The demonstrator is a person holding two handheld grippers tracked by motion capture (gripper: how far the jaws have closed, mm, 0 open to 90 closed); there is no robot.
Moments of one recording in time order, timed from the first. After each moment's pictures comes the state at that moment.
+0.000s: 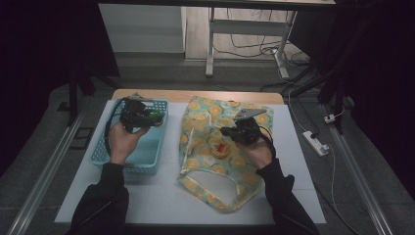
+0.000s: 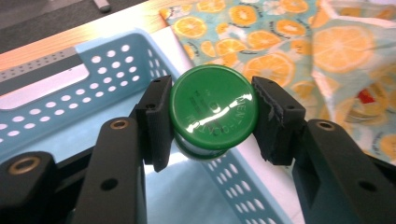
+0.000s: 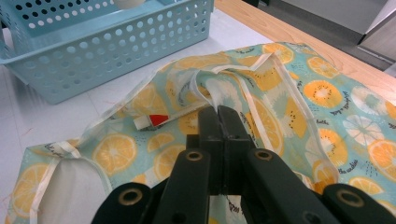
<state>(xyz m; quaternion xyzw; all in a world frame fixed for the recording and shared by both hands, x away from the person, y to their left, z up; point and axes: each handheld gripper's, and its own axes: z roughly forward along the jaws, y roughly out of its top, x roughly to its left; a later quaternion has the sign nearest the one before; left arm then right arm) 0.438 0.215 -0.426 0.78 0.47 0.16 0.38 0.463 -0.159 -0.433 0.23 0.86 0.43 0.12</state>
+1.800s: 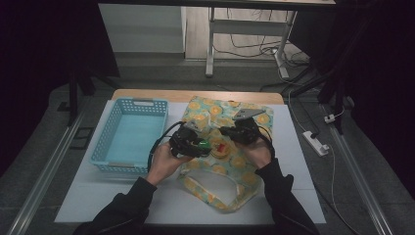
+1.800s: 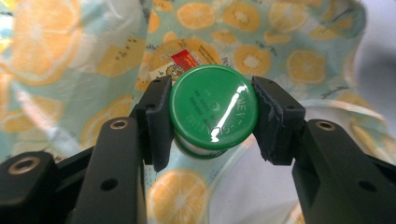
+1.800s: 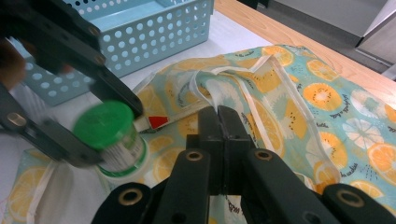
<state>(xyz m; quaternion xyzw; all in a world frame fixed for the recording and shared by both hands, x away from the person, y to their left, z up) 0.417 0.066 -0.461 0.87 0.31 0.05 0.37 0.463 -0.157 -0.433 0.23 0.86 0.44 0.12</state>
